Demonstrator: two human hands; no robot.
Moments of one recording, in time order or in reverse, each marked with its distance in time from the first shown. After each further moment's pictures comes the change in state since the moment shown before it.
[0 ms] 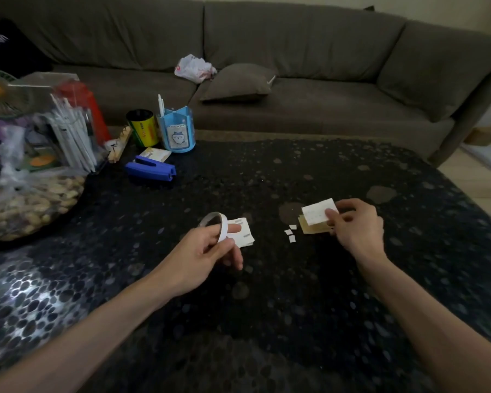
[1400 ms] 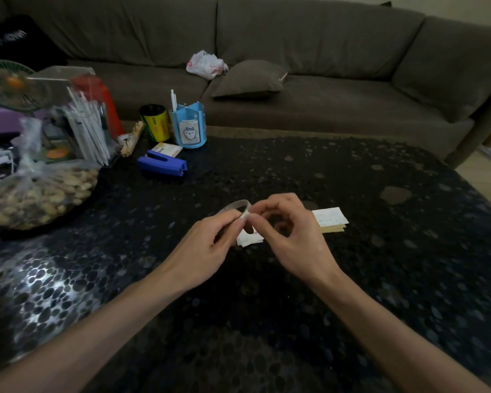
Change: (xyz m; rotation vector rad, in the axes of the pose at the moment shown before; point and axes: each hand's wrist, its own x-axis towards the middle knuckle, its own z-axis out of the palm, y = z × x) left_hand -0.002 0.002 -0.003 0.149 0.143 0.276; right_hand -0.093 -0.050 0.031 0.414 -0.492 -0.618
